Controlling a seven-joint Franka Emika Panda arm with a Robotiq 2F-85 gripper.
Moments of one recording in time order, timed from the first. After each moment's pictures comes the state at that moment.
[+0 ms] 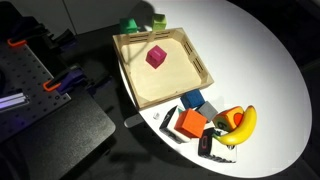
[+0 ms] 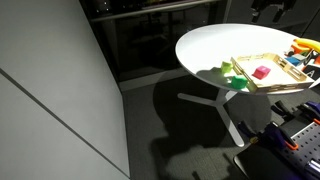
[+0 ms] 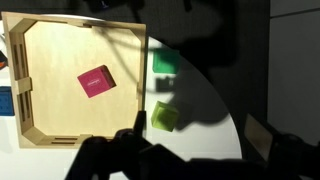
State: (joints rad) arm -0.08 -0.15 -0.08 -2.25 0.11 2.05 0.11
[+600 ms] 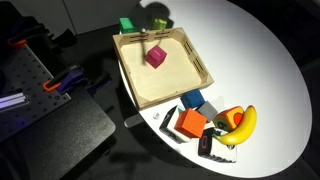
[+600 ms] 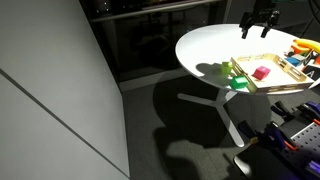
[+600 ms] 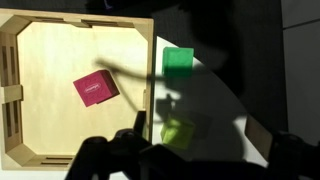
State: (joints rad) arm -0.08 0.11 -0.10 -2.12 0.11 2.05 0.11
